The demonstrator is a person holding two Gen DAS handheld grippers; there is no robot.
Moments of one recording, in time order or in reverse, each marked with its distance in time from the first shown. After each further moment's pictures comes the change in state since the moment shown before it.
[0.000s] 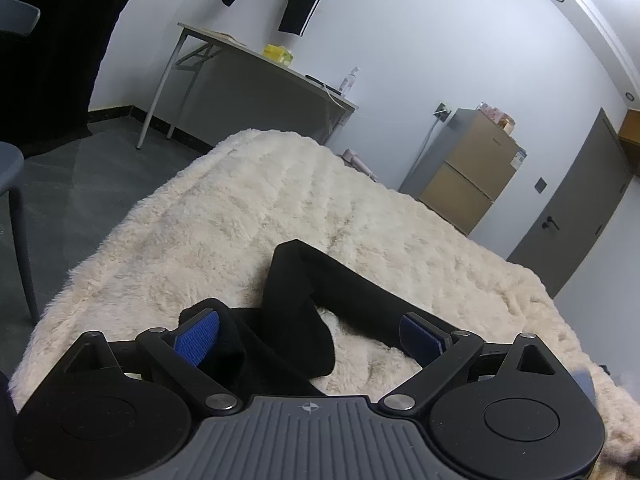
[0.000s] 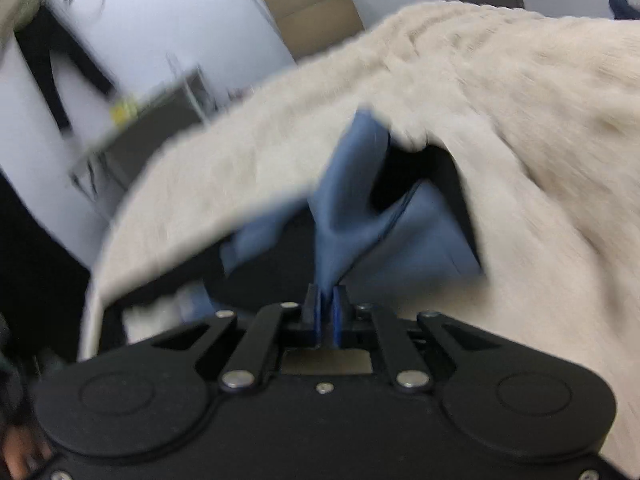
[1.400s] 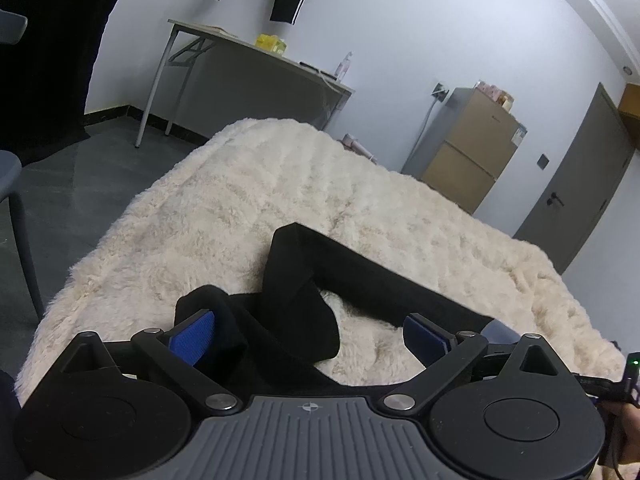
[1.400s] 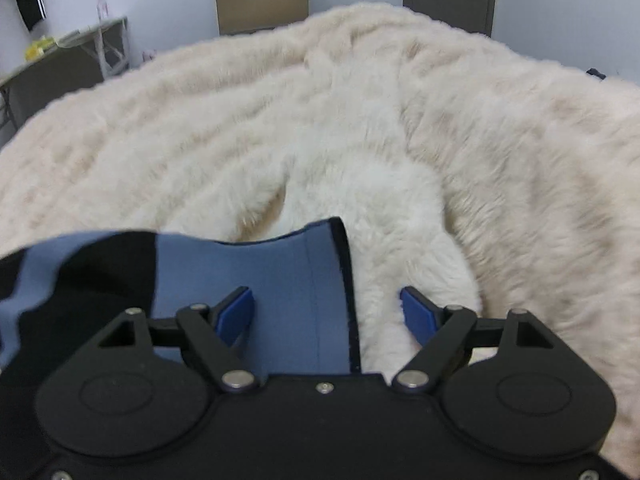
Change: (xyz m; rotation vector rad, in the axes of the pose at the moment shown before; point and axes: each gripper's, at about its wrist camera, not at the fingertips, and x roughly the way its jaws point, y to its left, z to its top) left arm 0.006 -0.009 -0.008 0.067 0.051 0.042; right arm 0.197 -0.045 0.156 -0.230 -0.149 -0.245
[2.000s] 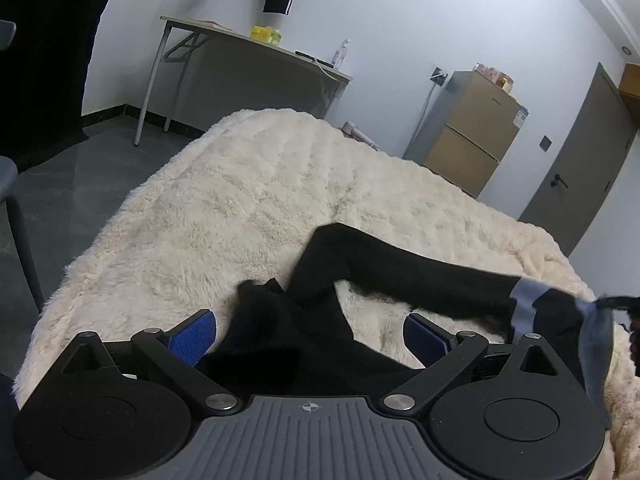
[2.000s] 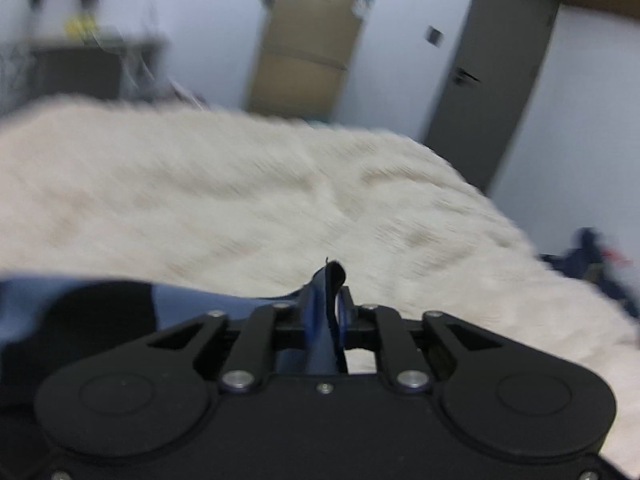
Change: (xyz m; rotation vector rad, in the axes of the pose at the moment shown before) left arm 0.009 -0.004 -0.004 0.034 0.023 0.014; right arm -0.007 0.022 0.118 -0.299 -0.156 -0.237
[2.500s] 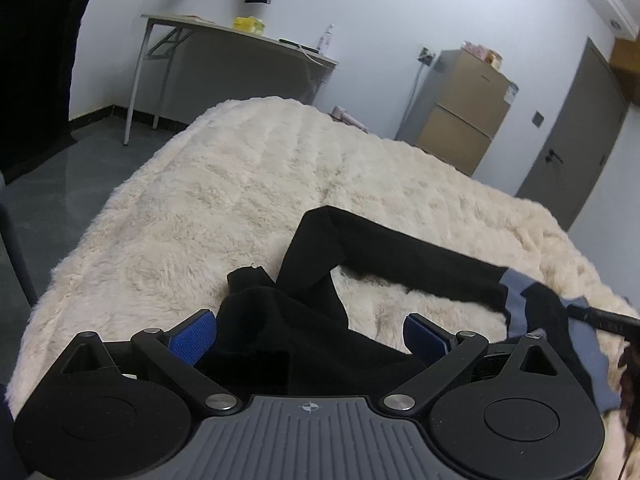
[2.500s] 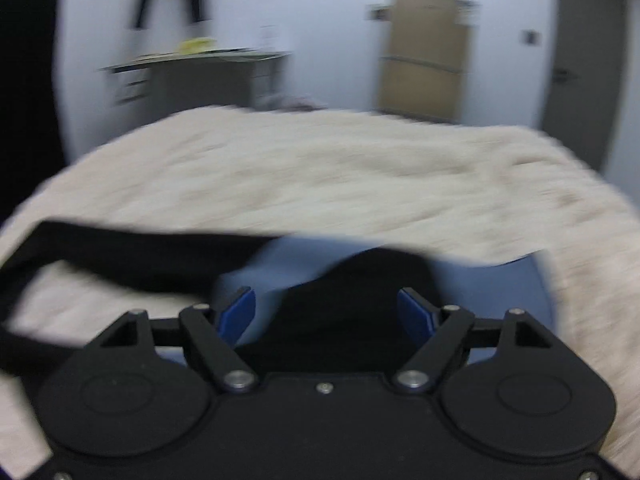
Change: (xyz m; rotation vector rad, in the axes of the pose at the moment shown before) left arm 0.008 -0.014 -0.004 0.079 0.035 -0.005; right arm -0.156 0.126 -0.104 -0.045 -0.116 0.613
